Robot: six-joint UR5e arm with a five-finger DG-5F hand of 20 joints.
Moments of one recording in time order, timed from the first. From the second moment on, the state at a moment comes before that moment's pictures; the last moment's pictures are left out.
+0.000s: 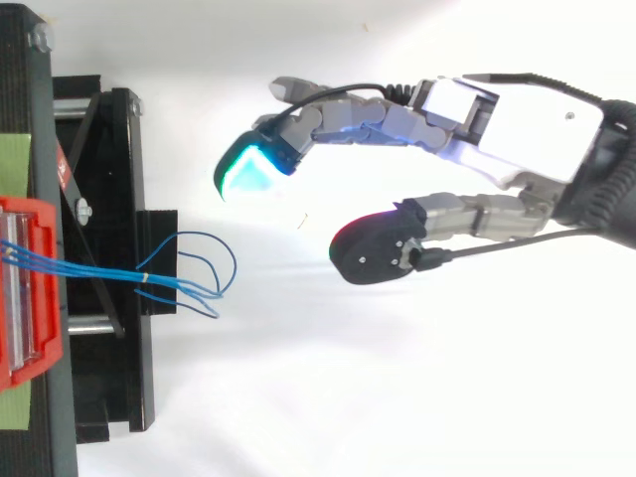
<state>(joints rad) 0.18 -2.18 -1.55 -2.42 -1.05 -0.27</state>
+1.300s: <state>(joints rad) 0.21 -2.40 -1.28 -2.37 -1.05 -0.22</state>
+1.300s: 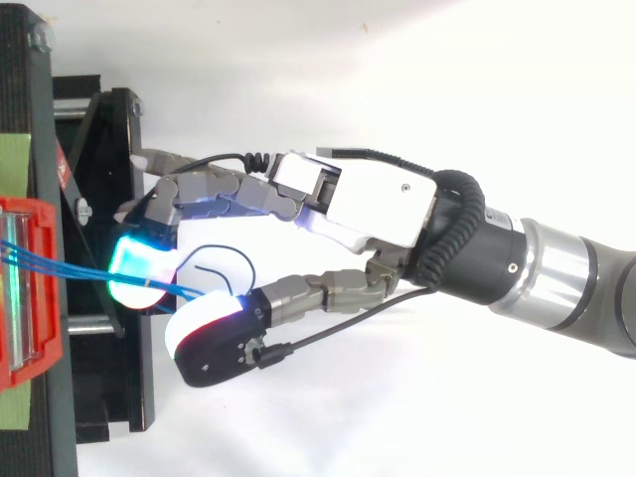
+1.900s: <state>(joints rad) 0.21 -2.40 -1.27 -2.36 -1.05 -0.24</state>
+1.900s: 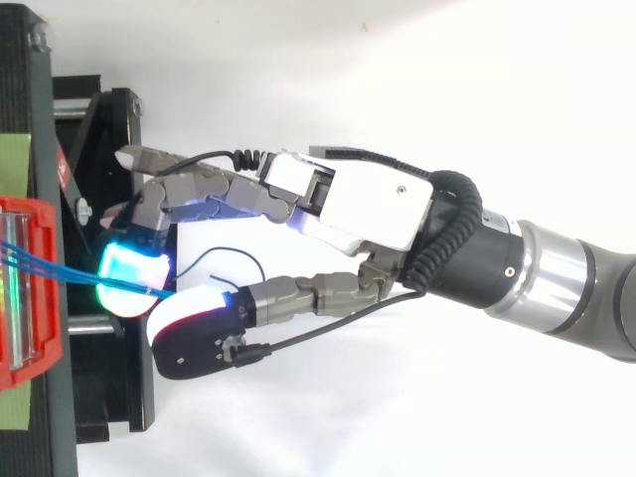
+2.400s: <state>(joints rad) 0.20 -2.40 -1.25 -2.37 -1.05 -0.24</state>
